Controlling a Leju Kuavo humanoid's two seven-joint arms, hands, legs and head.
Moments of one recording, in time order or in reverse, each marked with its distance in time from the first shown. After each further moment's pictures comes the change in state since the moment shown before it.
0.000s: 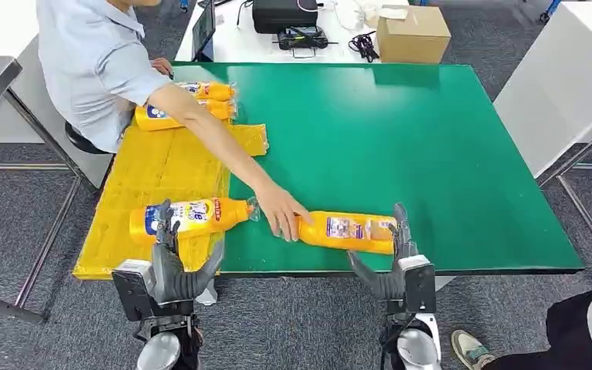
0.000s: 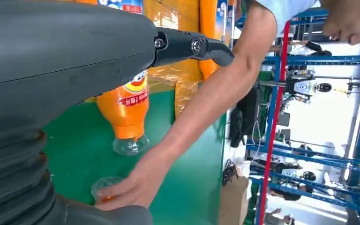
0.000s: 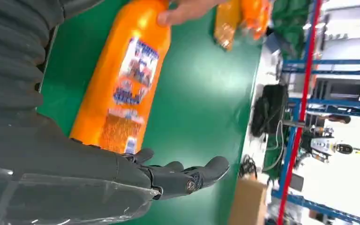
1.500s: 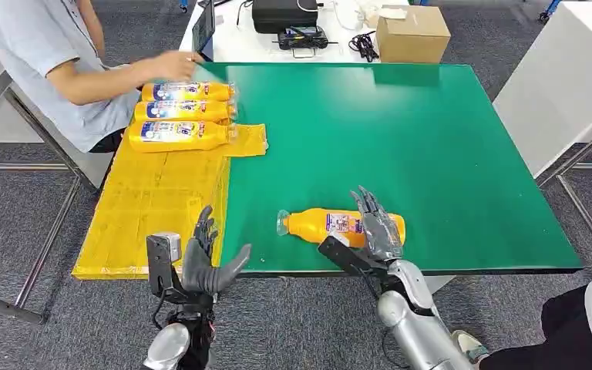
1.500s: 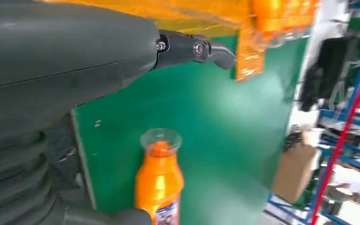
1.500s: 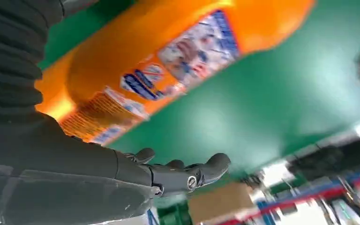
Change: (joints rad) left arm -0.055 -0.004 -0.058 0.059 0.109 -0.075 0.301; right arm -0.316 -0.188 0.258 0.365 0.606 -0.106 0.341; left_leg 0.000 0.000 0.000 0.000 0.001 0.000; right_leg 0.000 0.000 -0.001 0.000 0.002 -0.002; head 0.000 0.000
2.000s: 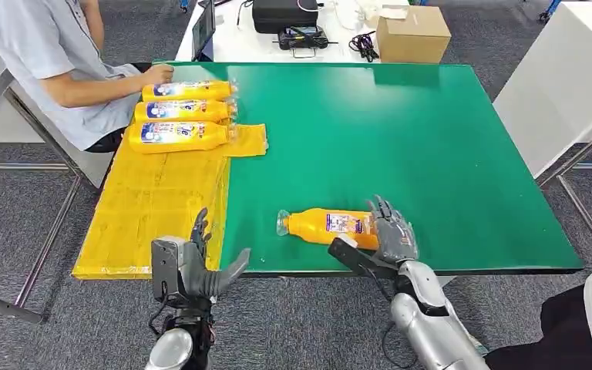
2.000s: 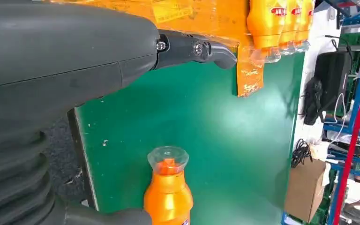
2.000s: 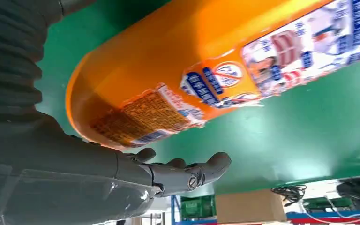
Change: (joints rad) left arm 0.023 -0.008 0.009 -0.018 -0.127 0.055 0.000; right arm 0.003 -0.069 0.004 0.002 0.151 0.034 0.150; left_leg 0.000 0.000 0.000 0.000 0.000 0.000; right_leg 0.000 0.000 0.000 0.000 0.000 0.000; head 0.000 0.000
